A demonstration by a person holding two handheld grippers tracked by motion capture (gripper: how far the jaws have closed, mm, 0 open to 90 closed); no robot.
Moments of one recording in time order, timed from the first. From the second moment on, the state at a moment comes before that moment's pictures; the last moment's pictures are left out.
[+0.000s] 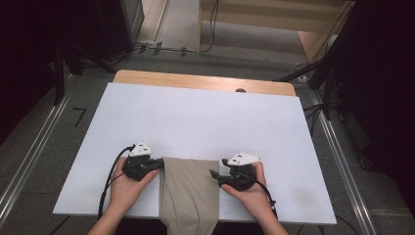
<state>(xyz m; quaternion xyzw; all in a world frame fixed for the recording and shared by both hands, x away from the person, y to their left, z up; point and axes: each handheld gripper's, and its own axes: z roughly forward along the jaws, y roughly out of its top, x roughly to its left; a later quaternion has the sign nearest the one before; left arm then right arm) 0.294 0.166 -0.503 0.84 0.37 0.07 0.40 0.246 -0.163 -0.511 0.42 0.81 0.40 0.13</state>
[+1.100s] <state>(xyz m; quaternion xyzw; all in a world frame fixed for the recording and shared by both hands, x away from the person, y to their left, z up) 0.290 0.171 -0.499 0.83 0.38 0.02 0.40 0.264 -0.159 -0.522 0.41 0.81 0.39 0.11</state>
